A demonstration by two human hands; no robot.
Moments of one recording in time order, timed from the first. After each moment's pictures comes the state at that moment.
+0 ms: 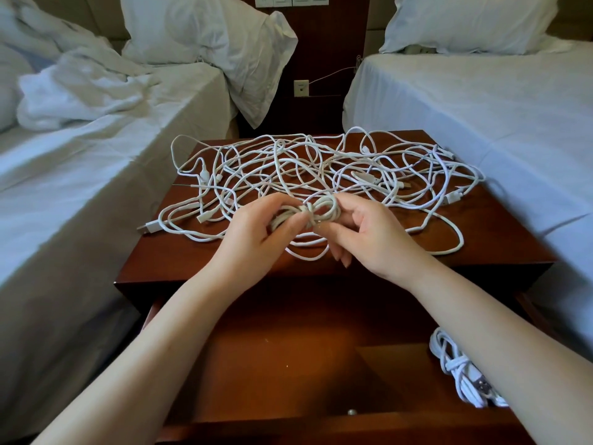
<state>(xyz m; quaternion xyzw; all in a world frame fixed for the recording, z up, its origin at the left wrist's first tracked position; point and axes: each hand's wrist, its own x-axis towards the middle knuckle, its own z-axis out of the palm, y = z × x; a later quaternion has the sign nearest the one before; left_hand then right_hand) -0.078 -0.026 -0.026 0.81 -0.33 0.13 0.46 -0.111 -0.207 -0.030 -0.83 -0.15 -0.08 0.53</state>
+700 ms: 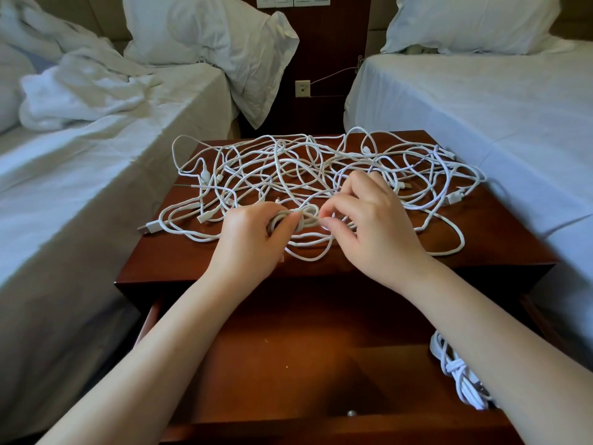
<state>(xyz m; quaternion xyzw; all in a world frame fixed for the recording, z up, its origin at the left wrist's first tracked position) -0.077 -0.027 -0.031 0.85 -0.28 0.22 0.39 -0.097 -0.210 -0.039 -0.89 -0.19 -0.38 0.18</state>
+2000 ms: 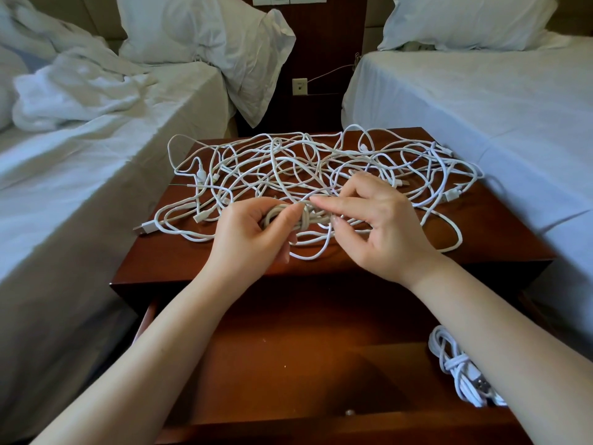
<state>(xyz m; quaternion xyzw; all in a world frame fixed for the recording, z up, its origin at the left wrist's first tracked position) -0.091 -0.033 -0.019 0.80 -0.24 0.09 0.55 -0.098 -0.223 -0.039 -0.84 -0.28 -0.37 0.27</state>
